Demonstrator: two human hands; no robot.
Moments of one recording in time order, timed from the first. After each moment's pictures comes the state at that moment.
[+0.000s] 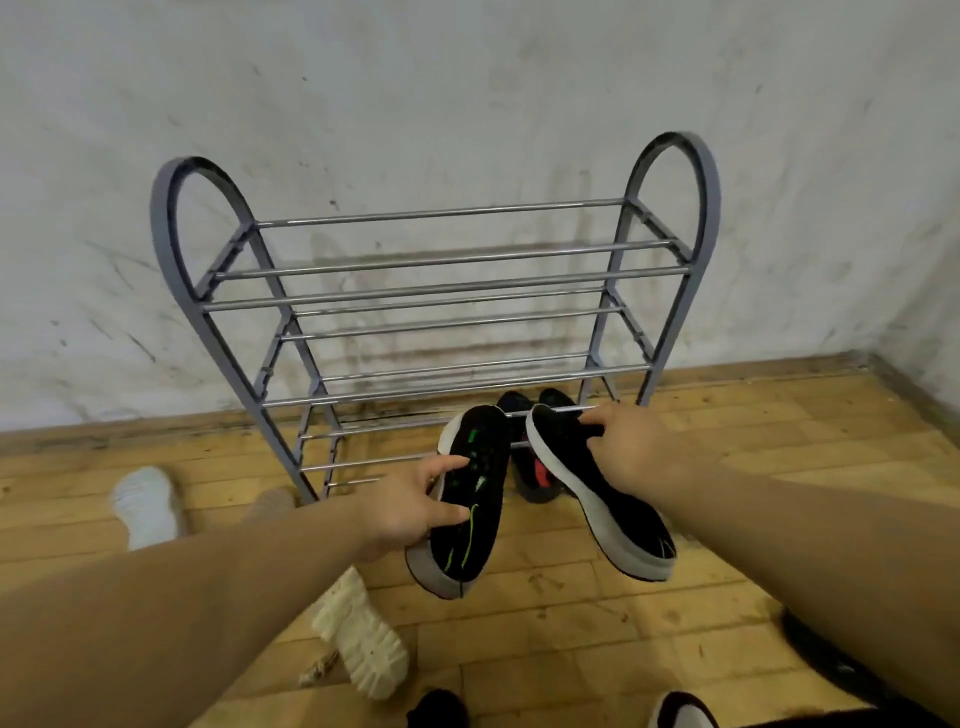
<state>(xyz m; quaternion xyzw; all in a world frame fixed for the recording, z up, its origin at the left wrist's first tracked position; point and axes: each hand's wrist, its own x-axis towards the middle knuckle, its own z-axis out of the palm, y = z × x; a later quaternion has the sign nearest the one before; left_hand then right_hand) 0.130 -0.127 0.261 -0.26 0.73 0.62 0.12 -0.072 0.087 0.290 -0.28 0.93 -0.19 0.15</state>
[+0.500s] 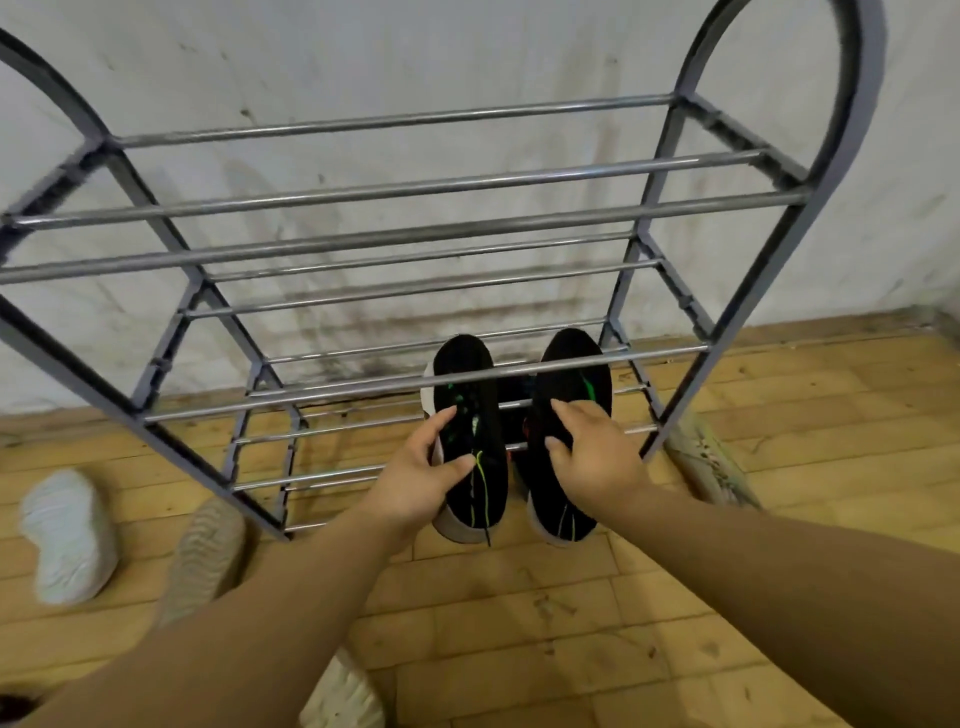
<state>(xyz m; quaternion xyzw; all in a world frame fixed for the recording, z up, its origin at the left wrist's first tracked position) 0.022 -0.159 0.152 -0.31 0.64 0.70 -0.04 -0.125 0.022 0.160 -0.33 0.90 -0.23 0.15</state>
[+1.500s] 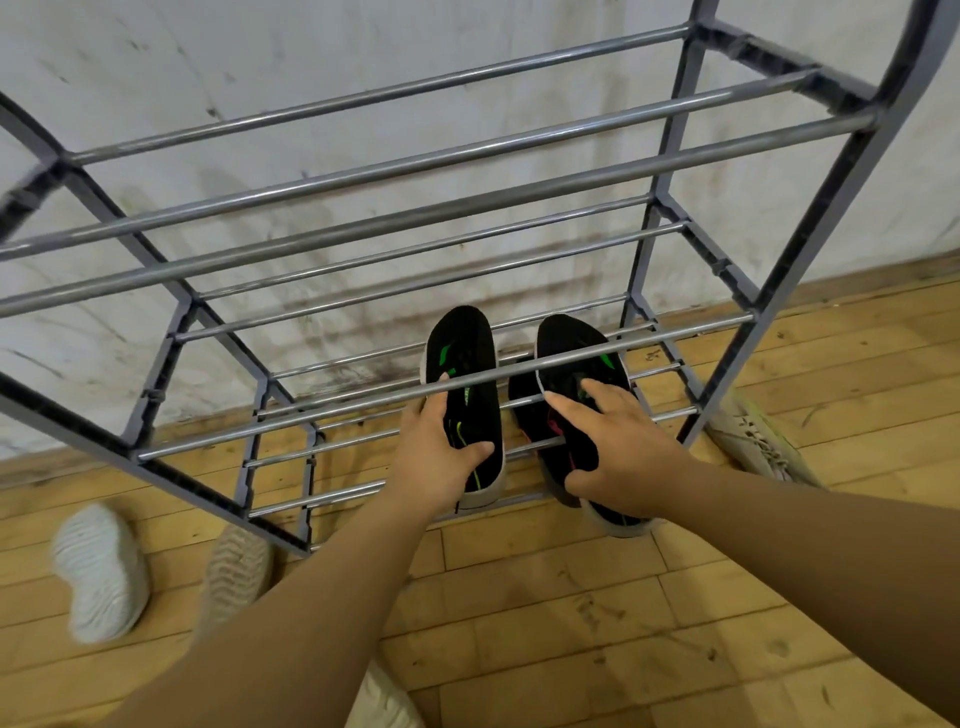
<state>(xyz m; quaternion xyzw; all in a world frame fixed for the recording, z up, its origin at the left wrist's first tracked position) -0.009 -0.188 0.149 -0.33 0.84 0.42 -0.06 -0.143 0.018 0.154 -0.41 0.88 -0.14 0.21</state>
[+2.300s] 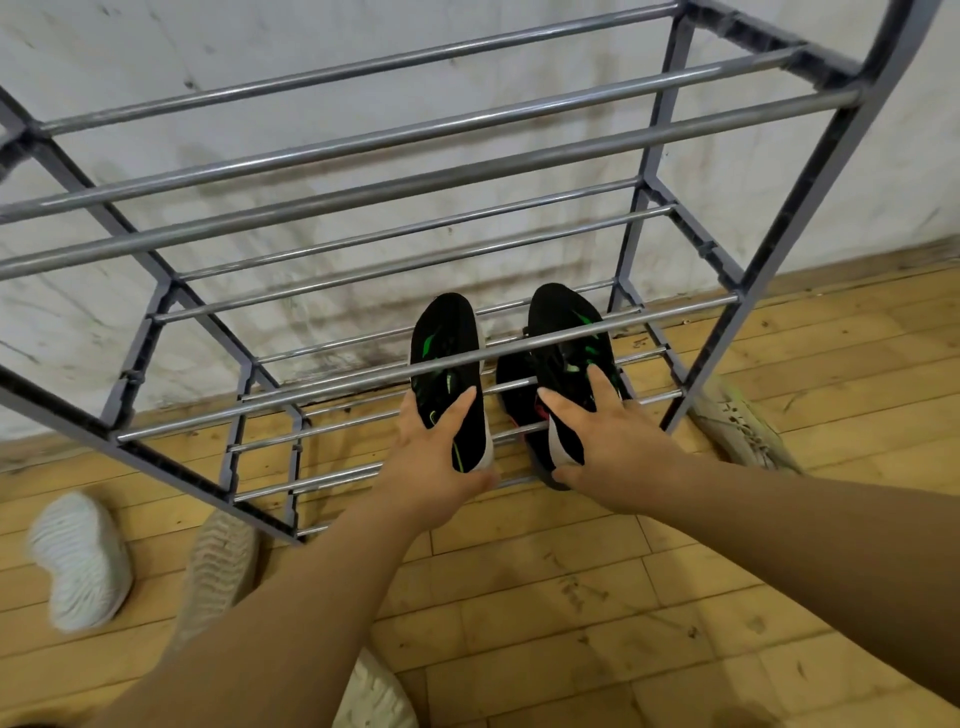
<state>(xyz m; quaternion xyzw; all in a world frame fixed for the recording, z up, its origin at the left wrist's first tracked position) 0.012 -0.175 0.140 -0.26 0.91 0.30 0.06 -0.127 0.024 0.150 -0.36 0.91 -0.08 0.21</state>
